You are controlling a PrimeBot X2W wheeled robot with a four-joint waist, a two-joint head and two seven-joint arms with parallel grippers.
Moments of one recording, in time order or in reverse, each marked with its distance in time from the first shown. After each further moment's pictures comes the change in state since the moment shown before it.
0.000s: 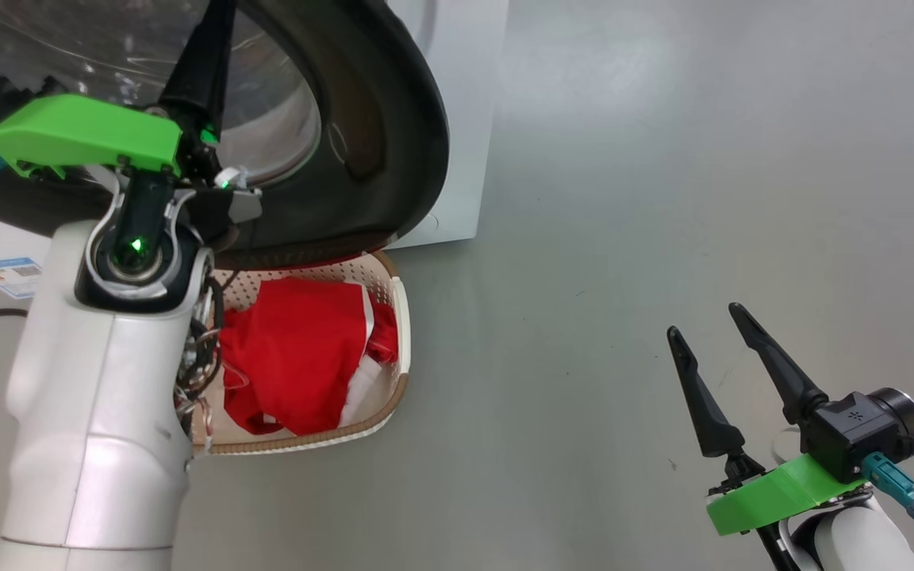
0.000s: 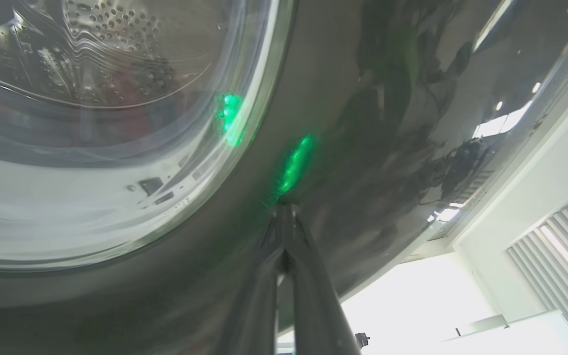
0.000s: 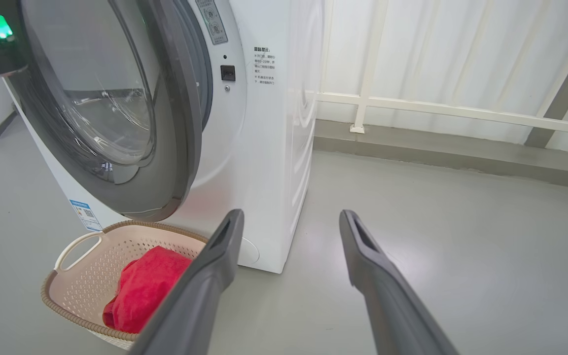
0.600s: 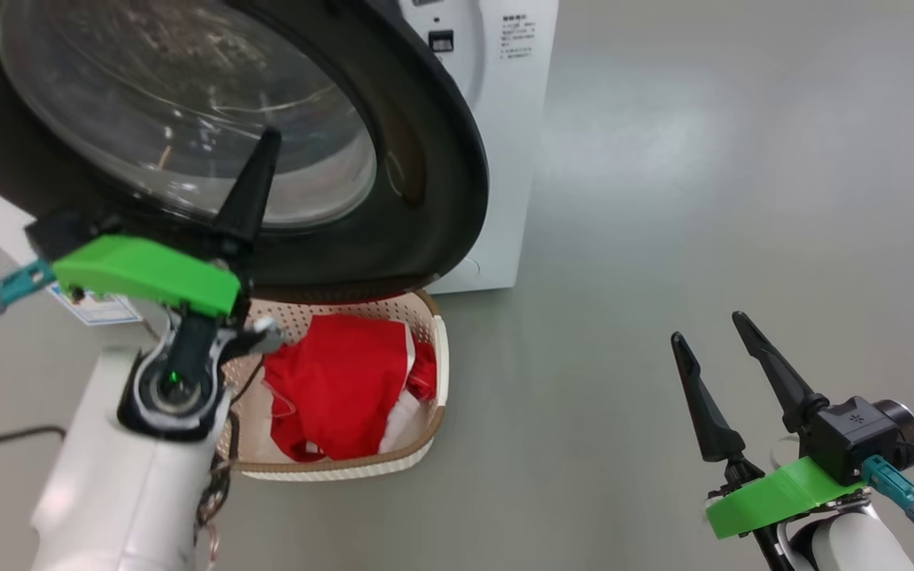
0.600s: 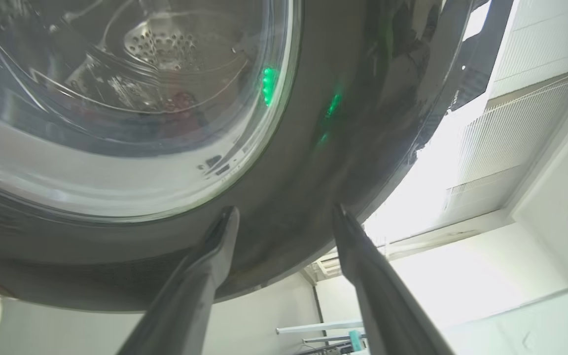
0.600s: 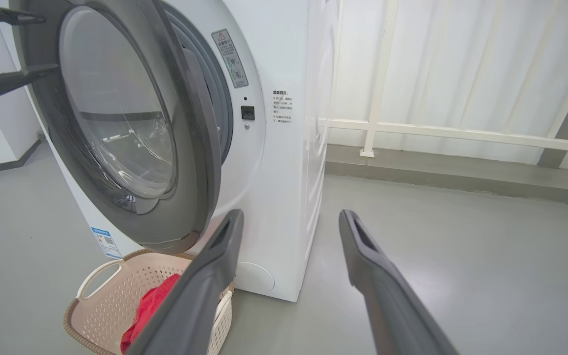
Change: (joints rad) left arm 0.238 0.051 -0.078 -0.099 0.112 -0.022 -0.033; right arm 0.009 0.026 -0.024 0.026 0.008 0.000 0.000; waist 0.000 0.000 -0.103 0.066
